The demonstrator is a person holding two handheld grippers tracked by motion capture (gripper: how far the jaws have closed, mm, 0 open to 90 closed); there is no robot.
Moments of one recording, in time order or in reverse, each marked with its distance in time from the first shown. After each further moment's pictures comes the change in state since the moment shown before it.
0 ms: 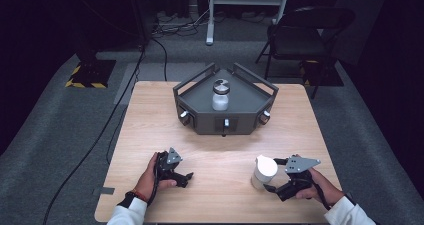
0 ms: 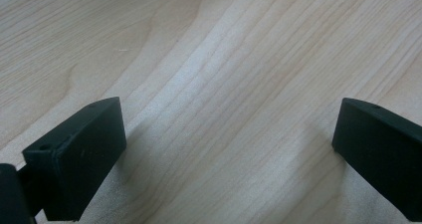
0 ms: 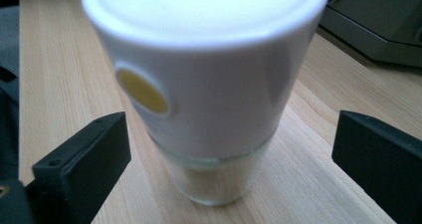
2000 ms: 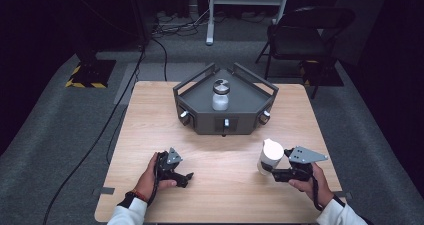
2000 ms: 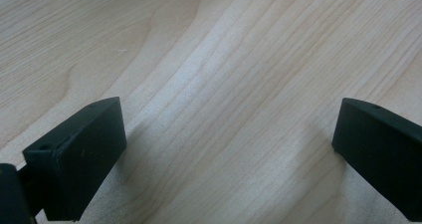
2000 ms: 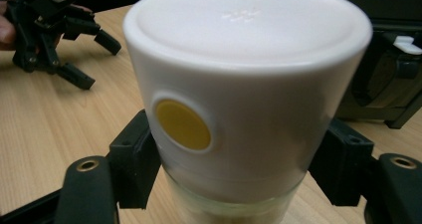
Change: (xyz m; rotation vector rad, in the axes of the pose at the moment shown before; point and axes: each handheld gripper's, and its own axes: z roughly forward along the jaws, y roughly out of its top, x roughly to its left) left arm -0.001 0.000 0.000 0.004 0.000 -0.004; right arm 0.023 0.004 -0.003 -0.175 -0.200 0.078
